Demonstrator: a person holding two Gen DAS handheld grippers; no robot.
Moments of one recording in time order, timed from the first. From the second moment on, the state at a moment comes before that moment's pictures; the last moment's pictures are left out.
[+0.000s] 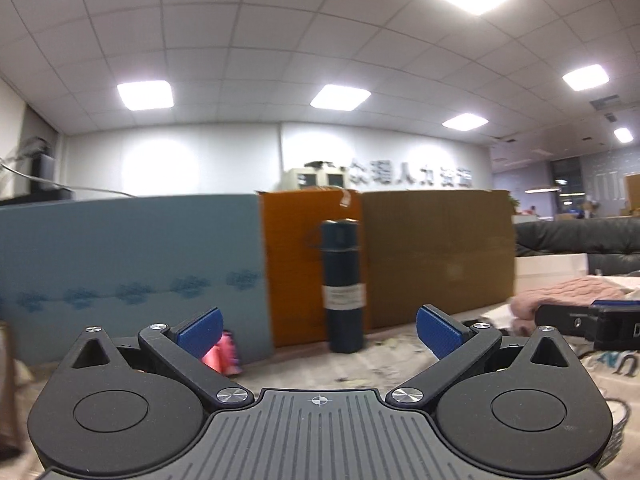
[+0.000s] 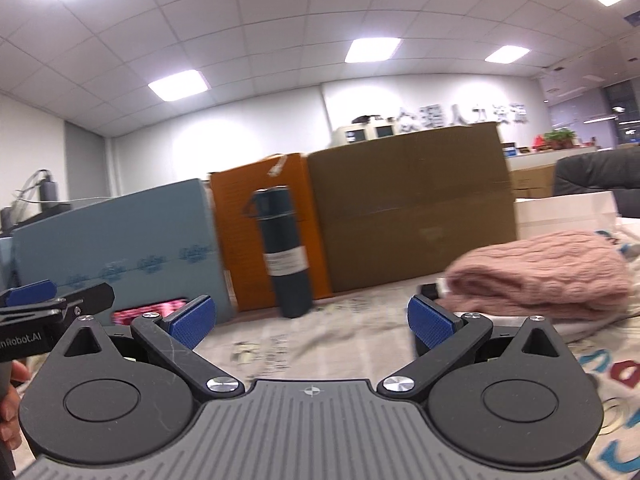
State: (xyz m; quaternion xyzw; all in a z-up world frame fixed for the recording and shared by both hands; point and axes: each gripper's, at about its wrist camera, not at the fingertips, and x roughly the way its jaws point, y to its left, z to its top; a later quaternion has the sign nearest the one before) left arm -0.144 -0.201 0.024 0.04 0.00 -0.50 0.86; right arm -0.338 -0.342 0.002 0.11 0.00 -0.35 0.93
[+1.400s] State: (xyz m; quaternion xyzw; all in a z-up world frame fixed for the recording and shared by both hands) left arm -0.206 -0.463 -0.022 0.14 0.07 -0.68 0.71; right arm -0.420 -0.543 -0.009 0.22 -0.13 -0.52 0.81
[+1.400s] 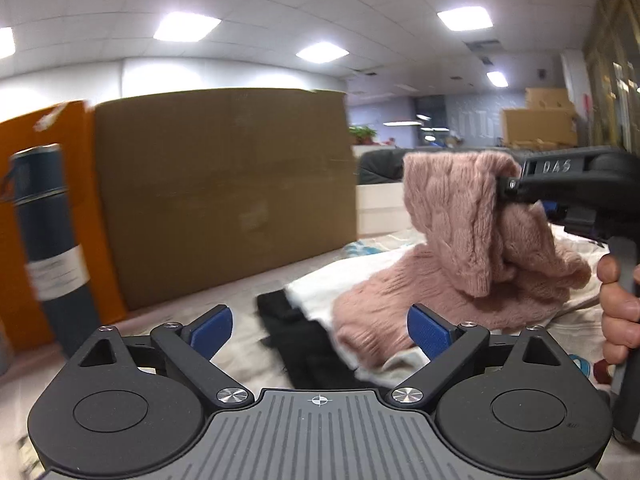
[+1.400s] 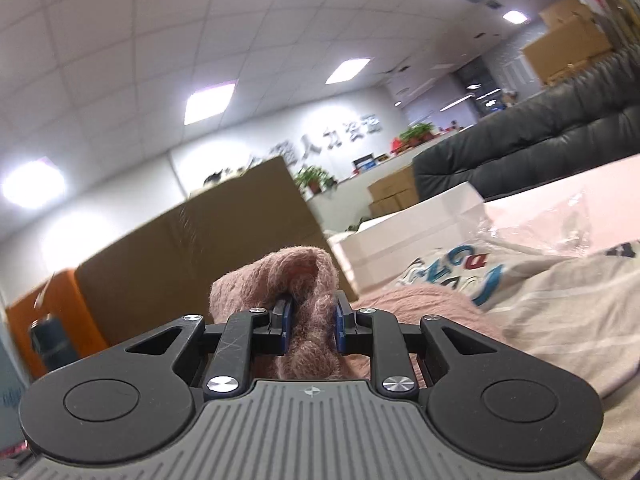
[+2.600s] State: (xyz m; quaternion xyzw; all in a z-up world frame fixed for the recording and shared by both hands) left arm -0.115 -0.220 0.050 0.12 -0.01 -0.61 0.79; right arm -0.359 -0.386 0.076 0.21 -0.22 -0.22 0.93
